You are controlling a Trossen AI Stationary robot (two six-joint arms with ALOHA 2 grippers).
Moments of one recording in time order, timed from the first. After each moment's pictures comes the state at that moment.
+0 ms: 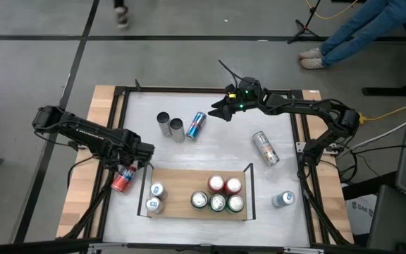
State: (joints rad) left arm -0.13 1.19 0.59 -1.12 0.28 -1.93; right arm -0.50 1.58 0.98 0.23 -0.53 0.46
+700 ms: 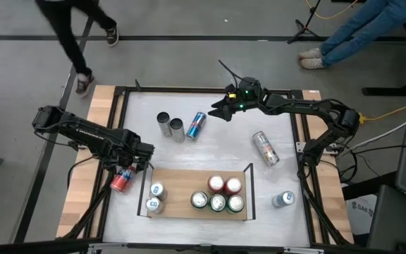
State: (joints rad) left arm -0.13 1.19 0.59 -1.14 0.38 -1.83; right arm -0.50 1.58 0.98 0.23 -0.53 0.46
